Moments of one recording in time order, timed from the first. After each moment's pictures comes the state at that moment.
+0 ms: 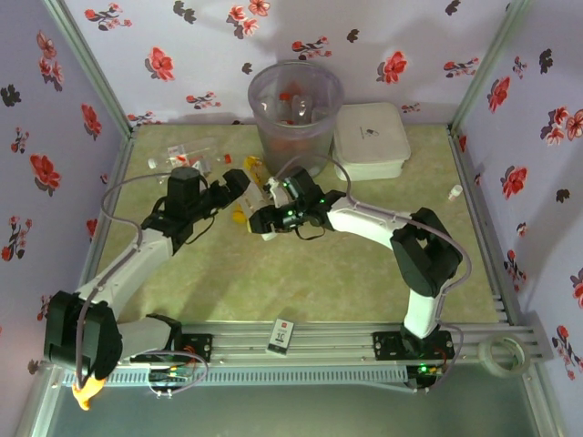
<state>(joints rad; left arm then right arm) -0.36 1.19 0.82 -0.09 0.23 -0.90 0.78 1.82 1.26 -0.23 -0.61 0.56</state>
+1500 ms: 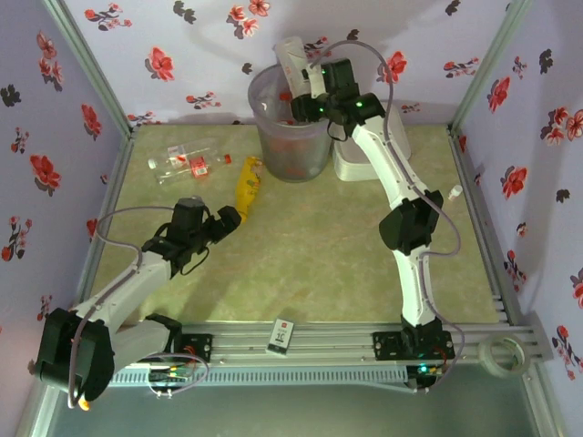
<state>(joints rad) -0.40 1.09 0.60 -0.26 0.04 -0.90 0.44 2.24 2.49 -0.82 -0.15 0.05</state>
